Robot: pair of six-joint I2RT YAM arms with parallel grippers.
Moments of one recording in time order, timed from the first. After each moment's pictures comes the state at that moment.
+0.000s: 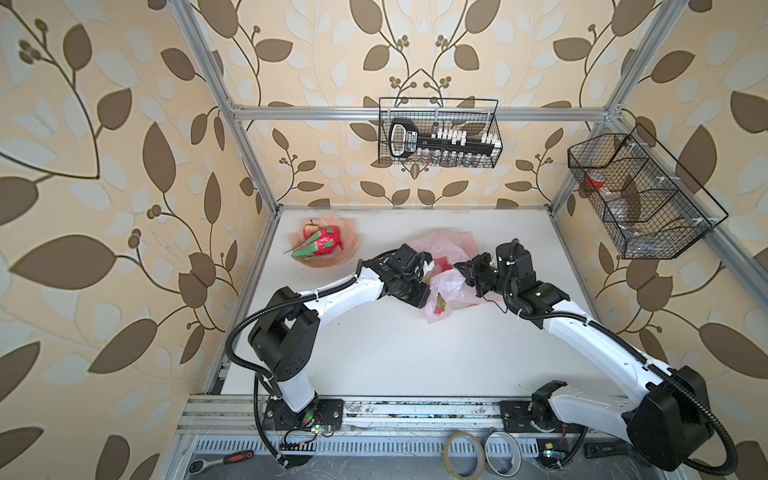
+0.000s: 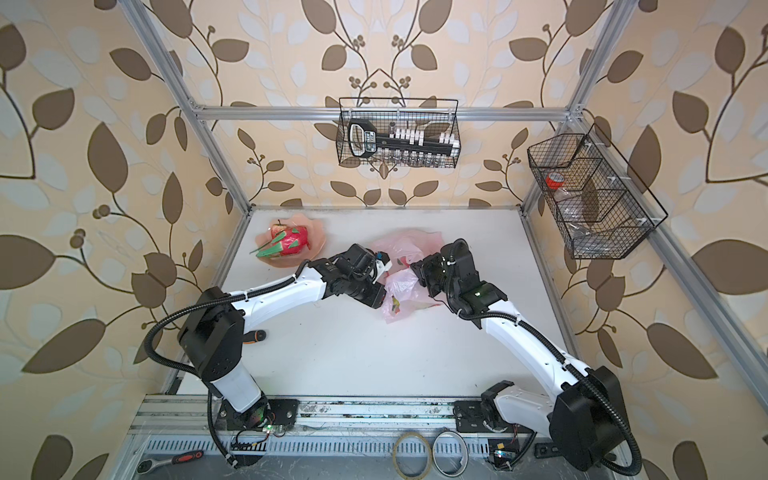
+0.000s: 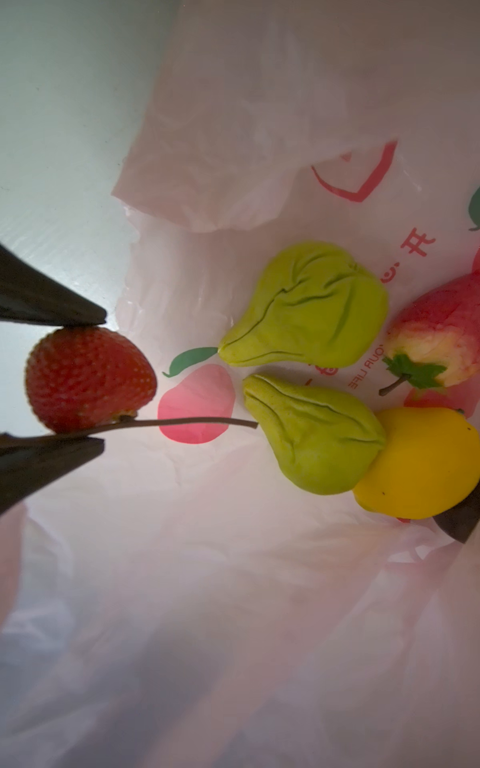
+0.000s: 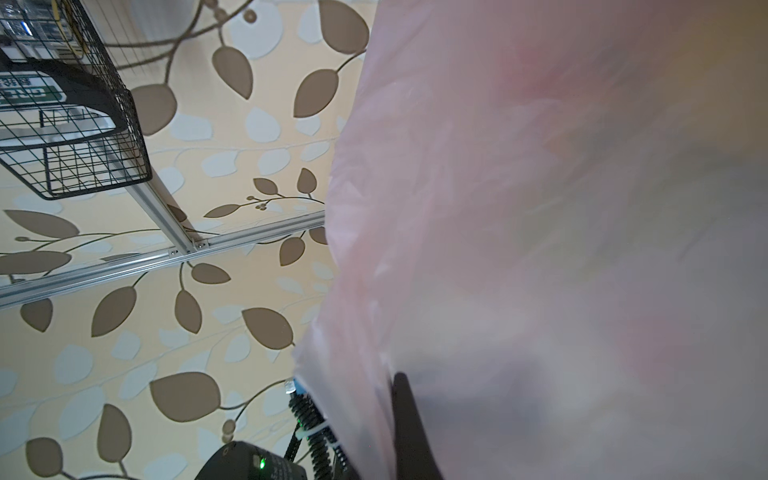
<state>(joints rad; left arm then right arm) -0.72 1.73 1.26 -0.54 0.30 -0.26 0.44 1.18 0.86 -0.18 -0.16 1.50</state>
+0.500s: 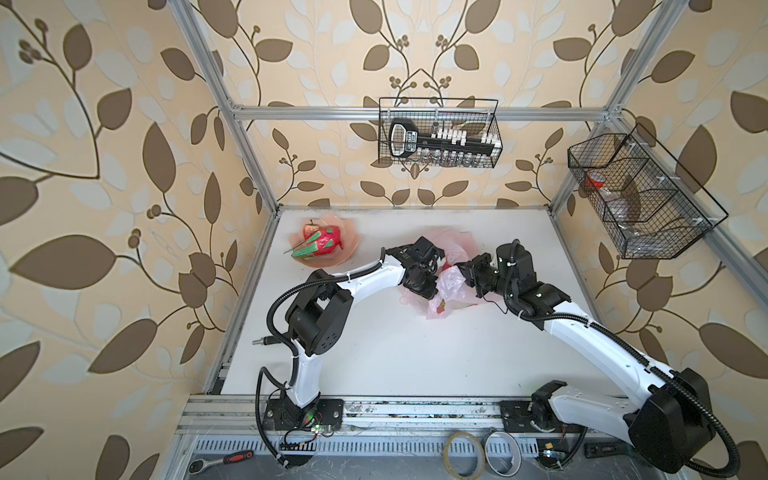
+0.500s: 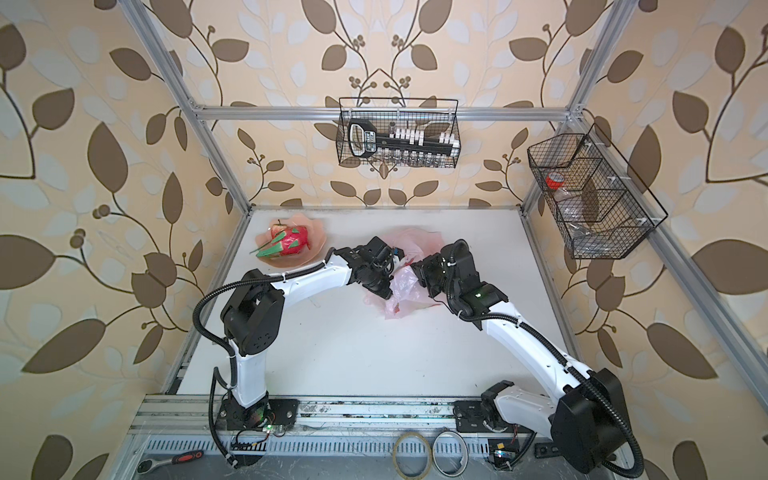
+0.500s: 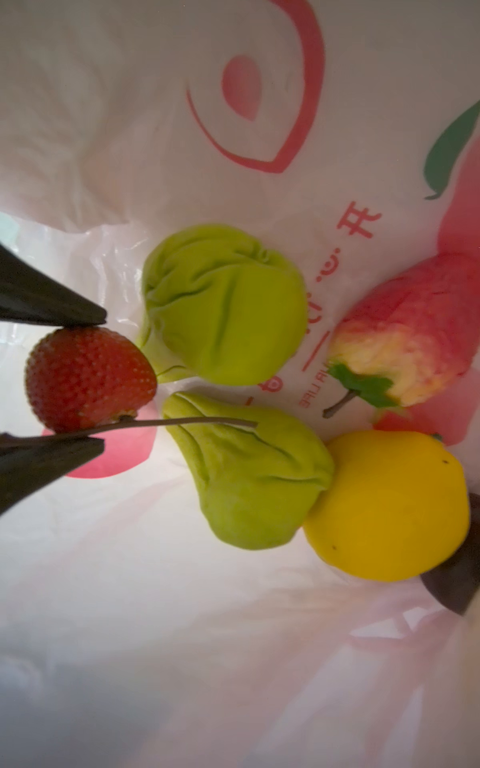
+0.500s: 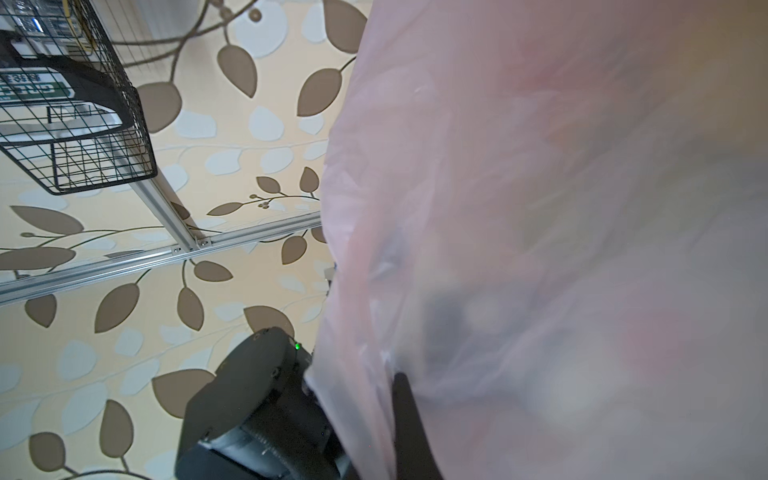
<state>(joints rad) -0.72 1.98 1.53 -0.63 0.28 -0.21 0.45 1.17 0.86 -0.18 -0.16 1.50</state>
